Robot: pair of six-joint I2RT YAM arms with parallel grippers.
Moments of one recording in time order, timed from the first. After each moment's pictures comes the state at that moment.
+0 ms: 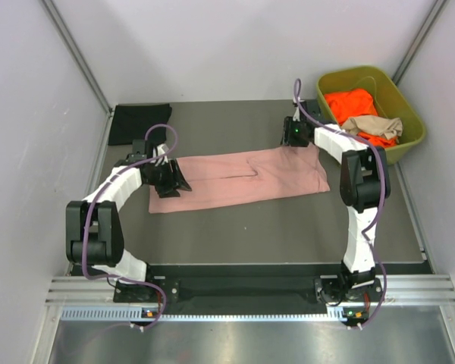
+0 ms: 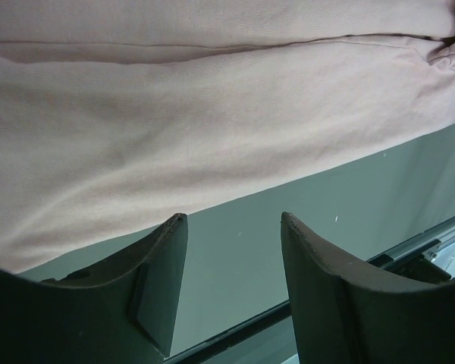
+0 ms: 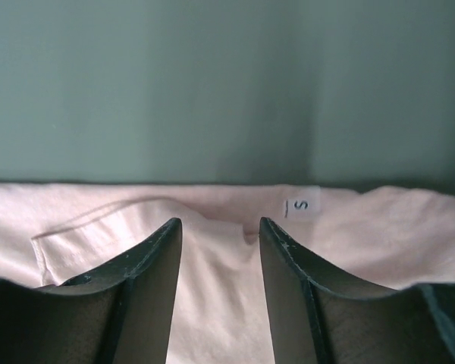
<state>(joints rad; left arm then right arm) -0.03 1.54 0.99 -0.55 0.47 -0.38 0.22 2.12 1.63 -0.36 -0.12 0.24</state>
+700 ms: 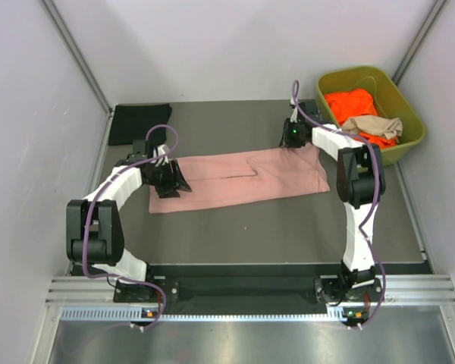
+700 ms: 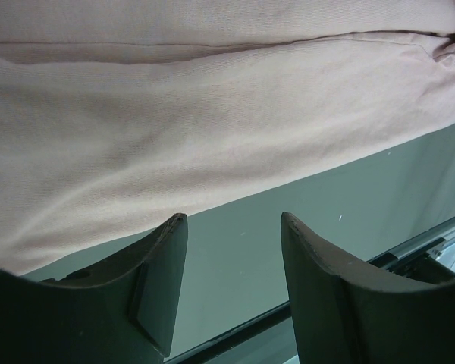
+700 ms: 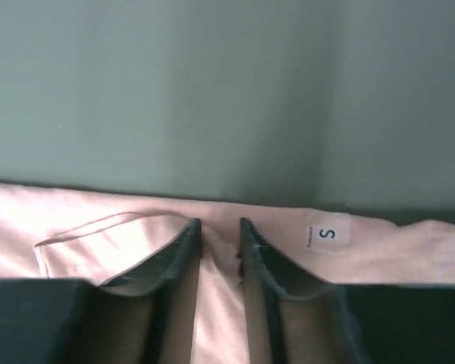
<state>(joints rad) -0.03 1.55 0.99 -0.55 0.47 -0.37 0.21 2.20 1.68 -0.35 -0.20 0.25</state>
